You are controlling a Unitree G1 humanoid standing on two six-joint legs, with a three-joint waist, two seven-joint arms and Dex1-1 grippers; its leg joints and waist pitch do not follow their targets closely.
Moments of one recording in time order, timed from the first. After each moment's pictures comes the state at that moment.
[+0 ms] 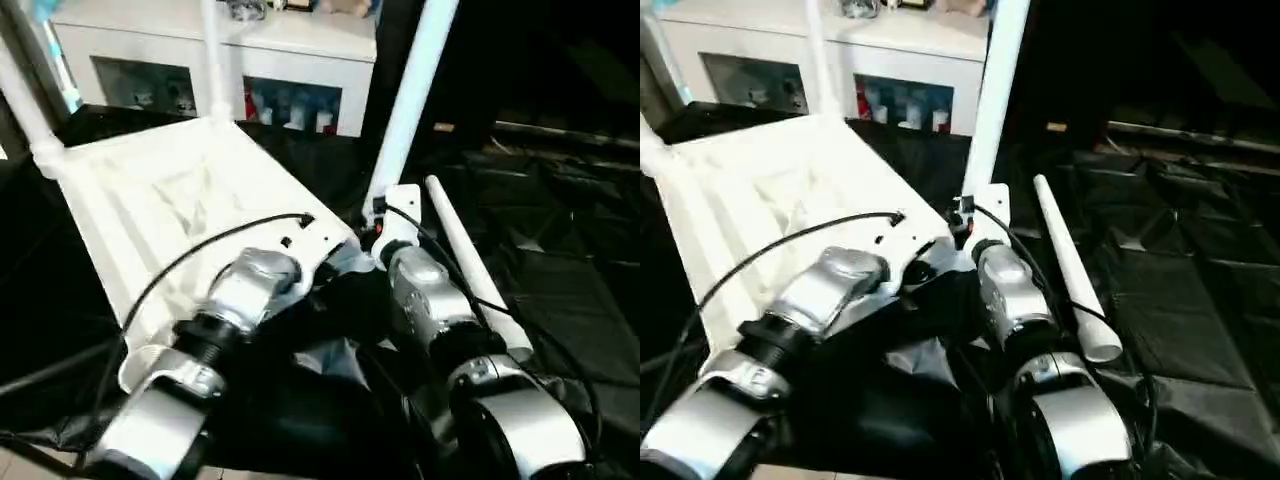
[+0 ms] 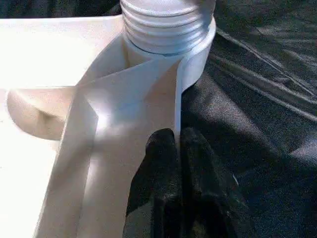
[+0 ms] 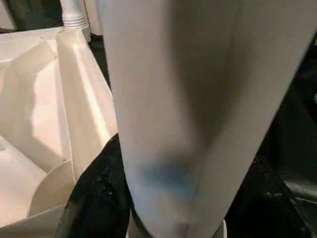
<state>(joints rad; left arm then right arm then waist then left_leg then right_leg) -0.72 0.11 -0.32 0.59 0.11 0.57 -0.58 -0.76 0.04 -0.01 0.99 0.12 -0.04 0.07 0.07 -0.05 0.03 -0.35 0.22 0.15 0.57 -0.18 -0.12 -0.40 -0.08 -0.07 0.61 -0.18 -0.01</state>
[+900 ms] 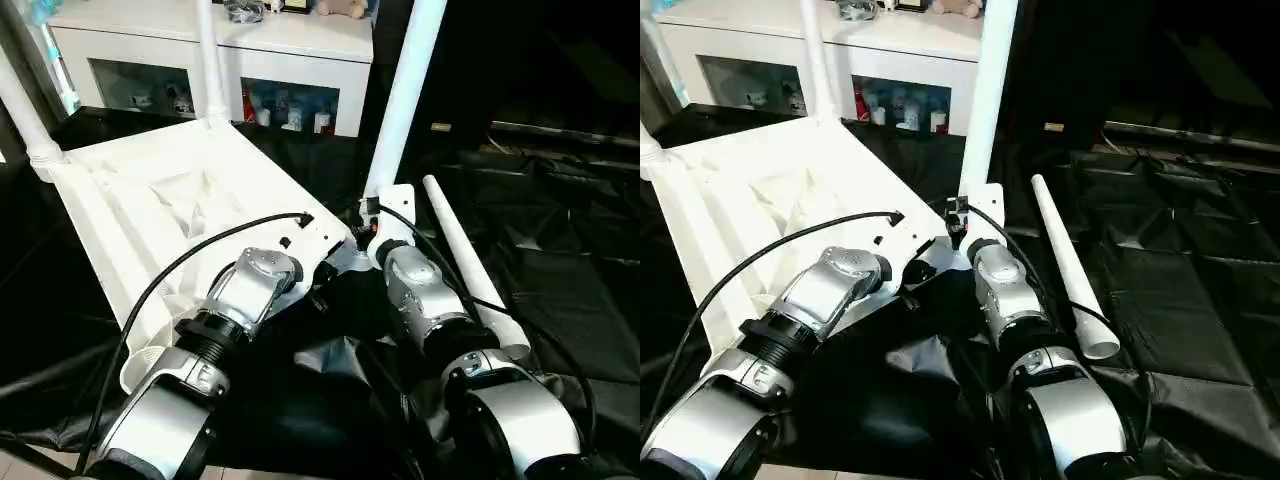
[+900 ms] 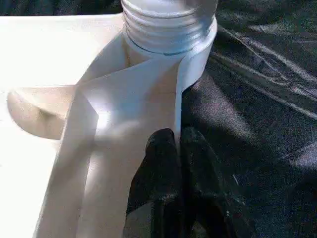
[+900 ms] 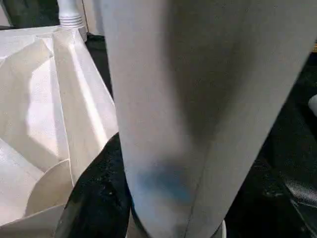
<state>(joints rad) -0.73 0.12 -0.30 0.61 0.11 0.58 -0.57 -0.79 0.06 -0.03 1.05 0.07 -0.09 0.07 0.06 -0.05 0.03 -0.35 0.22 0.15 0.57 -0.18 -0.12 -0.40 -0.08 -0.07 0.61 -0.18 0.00</state>
